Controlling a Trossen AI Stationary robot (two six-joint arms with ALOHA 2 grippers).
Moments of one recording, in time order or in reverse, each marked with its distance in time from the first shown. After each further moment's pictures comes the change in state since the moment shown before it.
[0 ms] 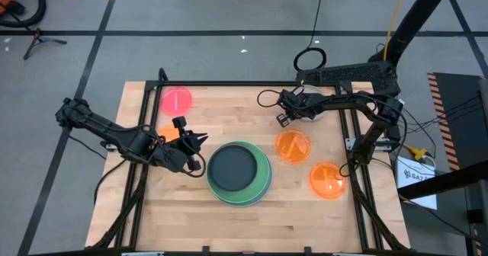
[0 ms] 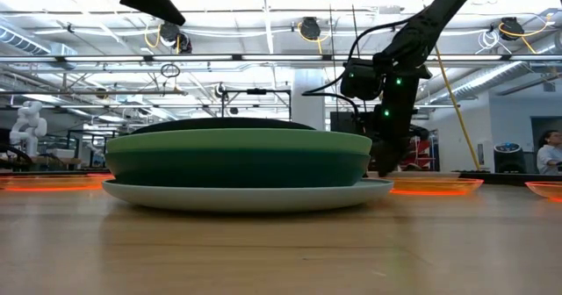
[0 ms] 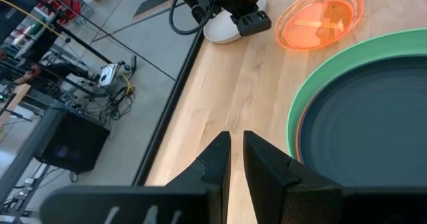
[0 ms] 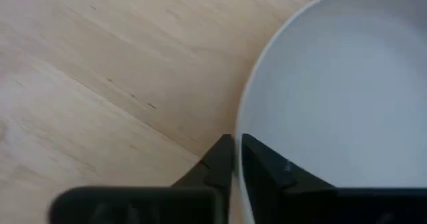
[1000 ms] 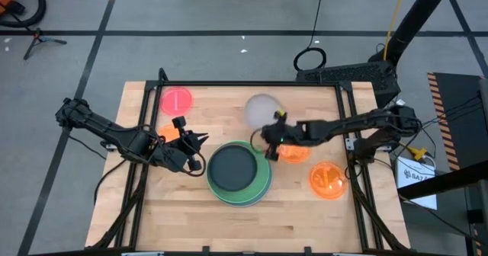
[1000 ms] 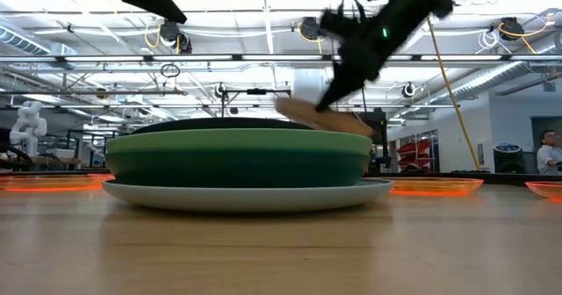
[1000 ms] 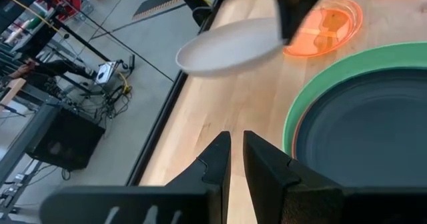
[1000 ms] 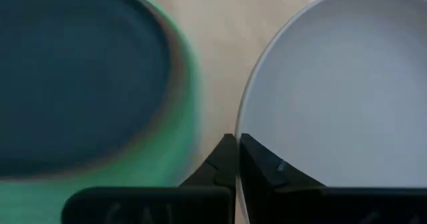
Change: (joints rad) left arm 0.000 0.000 0.000 0.018 0.000 -0.030; right arm 0.527 -0.164 0.062 0.241 -0.029 -0.397
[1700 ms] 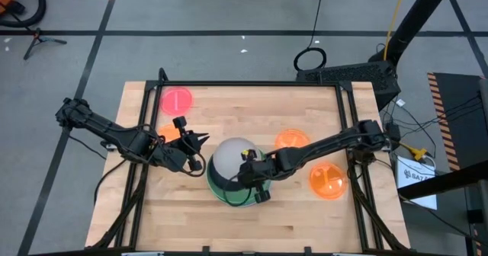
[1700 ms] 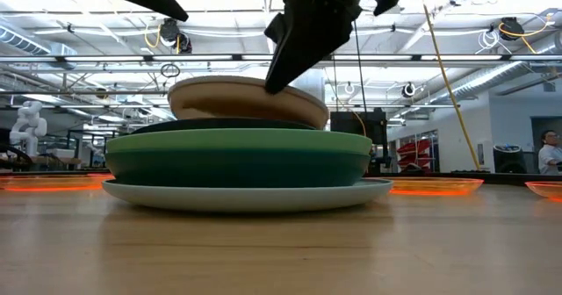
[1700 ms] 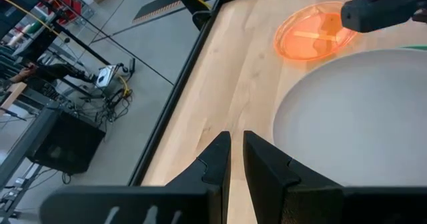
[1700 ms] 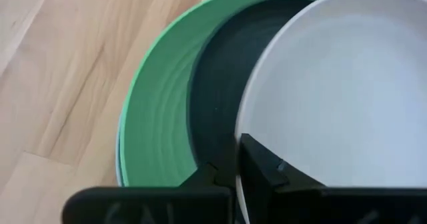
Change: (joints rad) left arm 0.000 0.000 0.000 0.020 0.000 0.022; right arm 0.244 0.375 0.526 -0.347 -0.264 -0.101
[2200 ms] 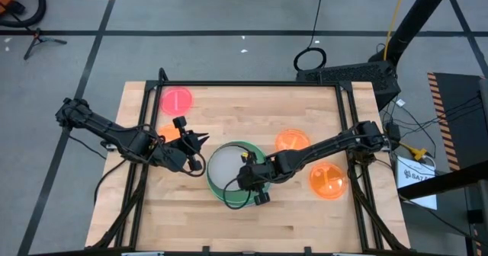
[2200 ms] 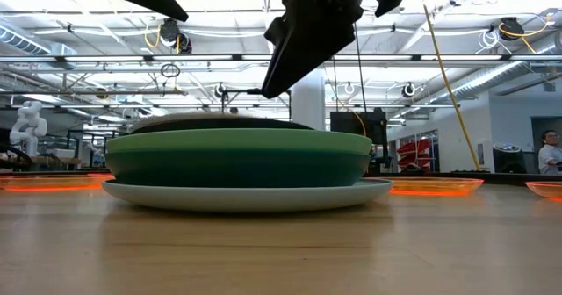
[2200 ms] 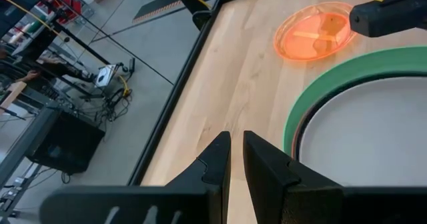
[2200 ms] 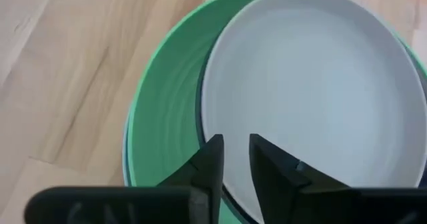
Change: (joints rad) left arm 0.000 0.000 0.000 -0.001 0.000 -0.004; right arm 0.014 0.013 0.002 0.008 0.005 0.033
